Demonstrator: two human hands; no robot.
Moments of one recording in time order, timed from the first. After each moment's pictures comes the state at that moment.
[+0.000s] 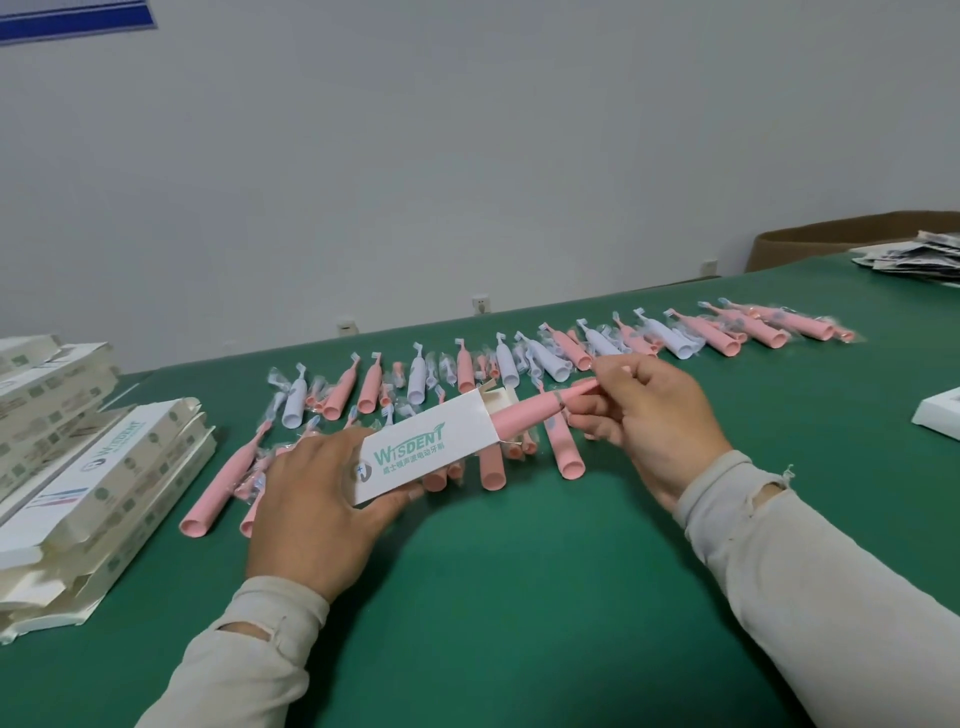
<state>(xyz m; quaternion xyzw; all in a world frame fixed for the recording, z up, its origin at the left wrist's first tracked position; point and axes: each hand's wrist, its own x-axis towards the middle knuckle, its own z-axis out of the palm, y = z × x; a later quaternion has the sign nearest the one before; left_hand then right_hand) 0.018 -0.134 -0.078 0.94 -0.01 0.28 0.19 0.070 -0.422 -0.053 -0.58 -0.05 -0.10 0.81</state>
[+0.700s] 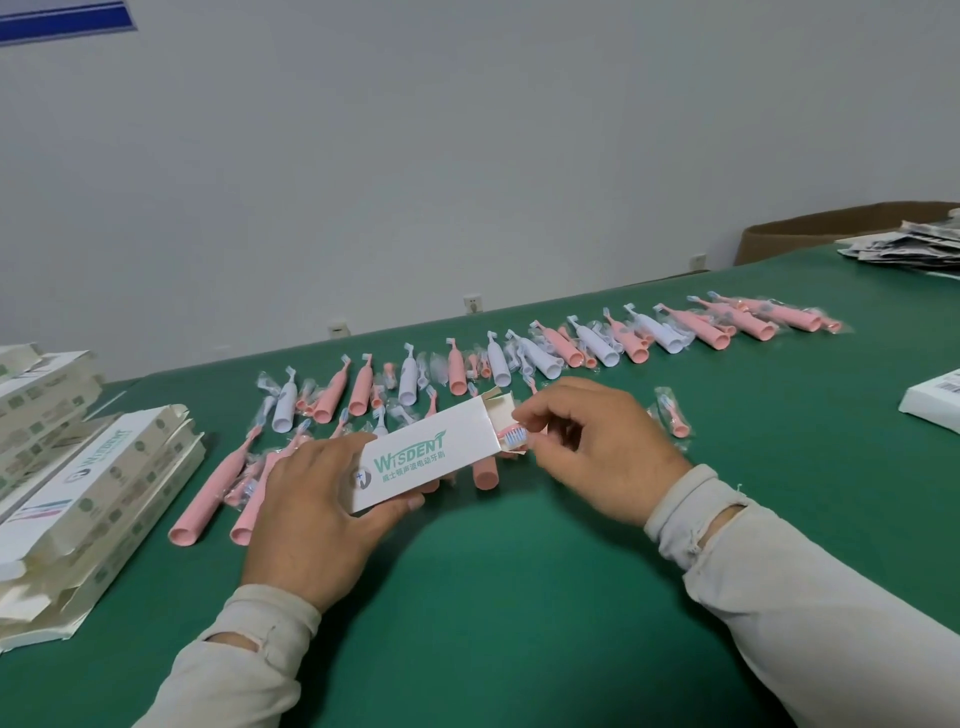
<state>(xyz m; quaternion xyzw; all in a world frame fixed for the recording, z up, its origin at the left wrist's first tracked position) 0.012 -0.139 -0.075 0.94 -0.04 0.26 0.23 0.048 -0.410 -0.054 -0.86 -0.25 -0.20 0.40</state>
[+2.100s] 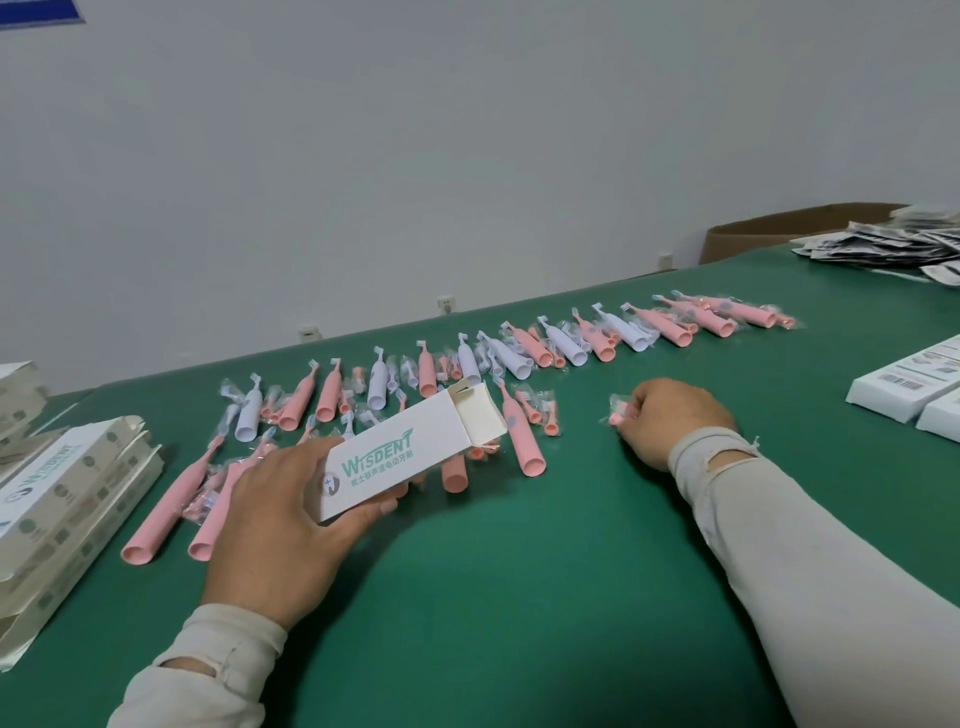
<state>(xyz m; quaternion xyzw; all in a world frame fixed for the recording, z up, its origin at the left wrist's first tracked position) 0.008 -0.148 -0.074 0.92 -0.08 0.28 0.27 0.088 -0.486 -0.059 -0.97 0.16 -0.04 0.18</state>
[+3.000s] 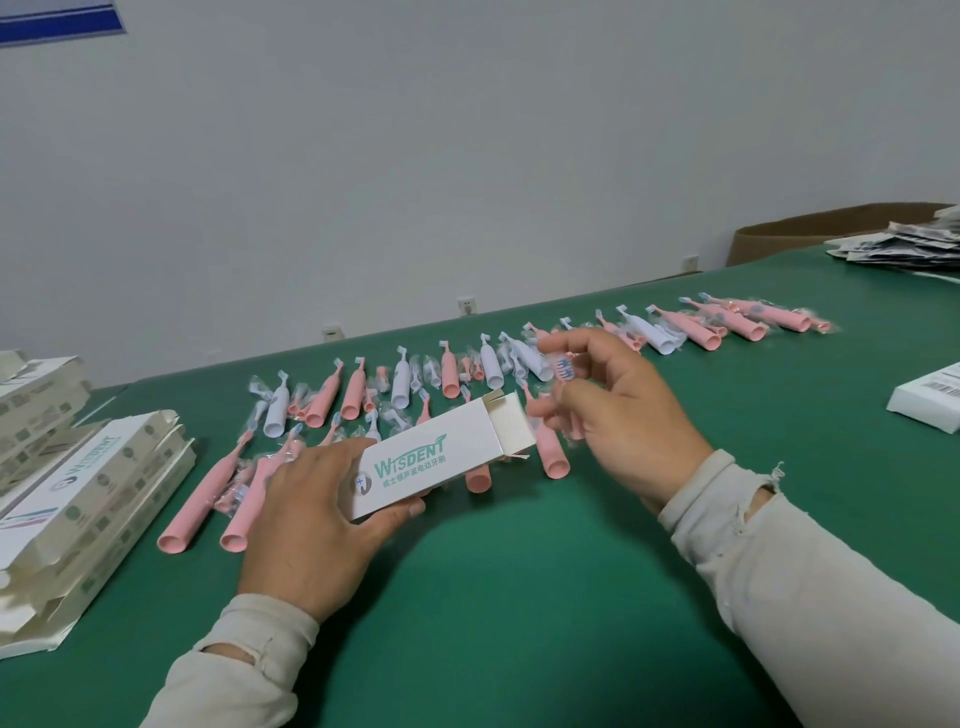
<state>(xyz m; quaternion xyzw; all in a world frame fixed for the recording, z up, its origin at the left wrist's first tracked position) 0.009 -0.147 -0.074 0.93 -0.05 0.26 0.24 0.044 -0.412 -0.033 -0.69 -0.18 -0.13 0.69</state>
